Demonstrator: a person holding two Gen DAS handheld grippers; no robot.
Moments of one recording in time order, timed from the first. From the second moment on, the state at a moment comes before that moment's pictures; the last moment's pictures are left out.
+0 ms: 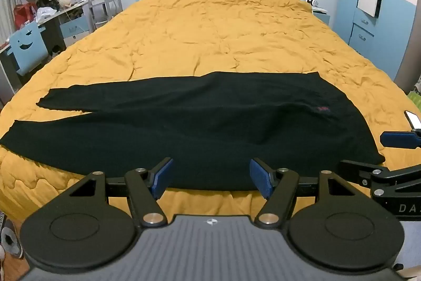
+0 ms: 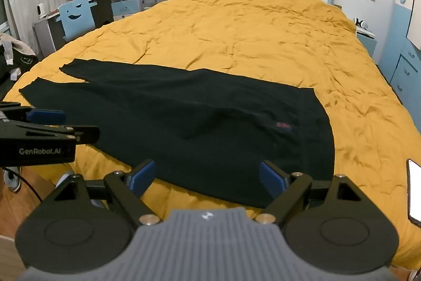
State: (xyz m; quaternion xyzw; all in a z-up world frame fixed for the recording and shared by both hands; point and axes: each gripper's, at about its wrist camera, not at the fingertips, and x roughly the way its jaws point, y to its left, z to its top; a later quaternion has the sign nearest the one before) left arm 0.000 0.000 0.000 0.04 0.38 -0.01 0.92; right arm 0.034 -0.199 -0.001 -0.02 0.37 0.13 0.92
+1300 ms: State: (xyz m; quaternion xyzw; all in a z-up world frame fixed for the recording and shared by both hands) left arm 0.000 -0.001 0.000 0.04 0.37 -0.01 0.93; right arm 0.030 -0.200 0.000 -0.02 0.37 0.13 0.92
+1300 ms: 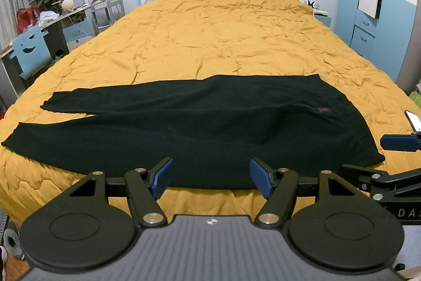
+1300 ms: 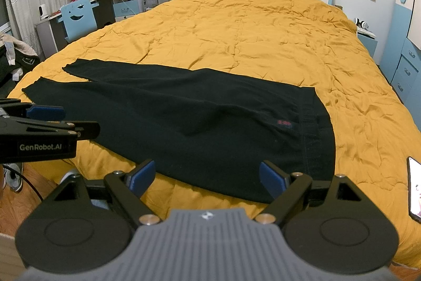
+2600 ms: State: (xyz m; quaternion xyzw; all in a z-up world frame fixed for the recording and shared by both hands) left arm 0.001 0.006 0.007 0.04 0.37 -0.01 0.93; right arm 0.026 -0.199 0.000 -0.01 0.37 0.12 0.92
